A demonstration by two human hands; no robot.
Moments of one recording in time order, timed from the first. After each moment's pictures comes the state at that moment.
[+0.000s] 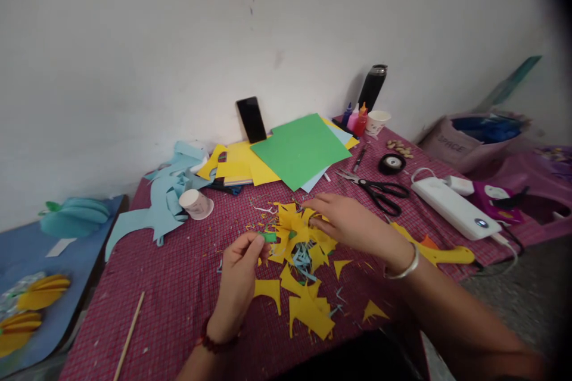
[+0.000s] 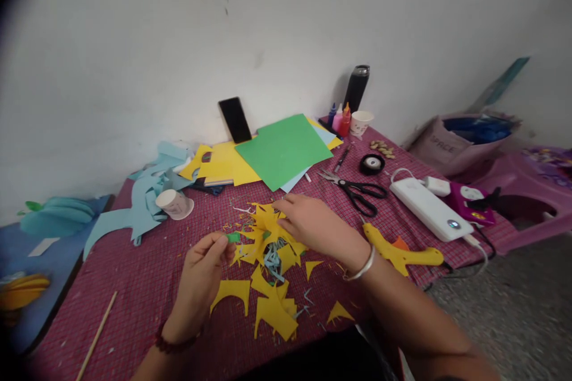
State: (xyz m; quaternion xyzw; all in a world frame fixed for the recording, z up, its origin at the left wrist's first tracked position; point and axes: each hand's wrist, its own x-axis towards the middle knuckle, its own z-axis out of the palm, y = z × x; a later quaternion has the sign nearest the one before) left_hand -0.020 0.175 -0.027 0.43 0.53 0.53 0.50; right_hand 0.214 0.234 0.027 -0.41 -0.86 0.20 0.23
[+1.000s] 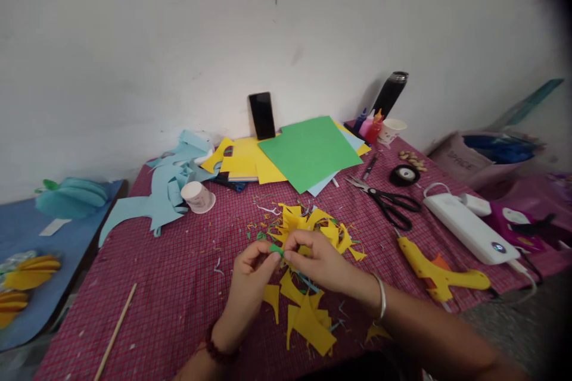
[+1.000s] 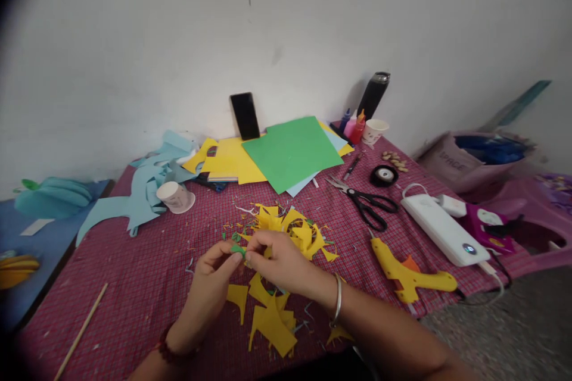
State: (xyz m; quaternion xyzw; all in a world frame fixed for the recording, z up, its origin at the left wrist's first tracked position) left_hand -0.008 0.167 -0.049 0.42 0.50 0.55 0.52; right_hand 0.151 0.209 -0.016 -0.38 -0.69 0.51 0.33
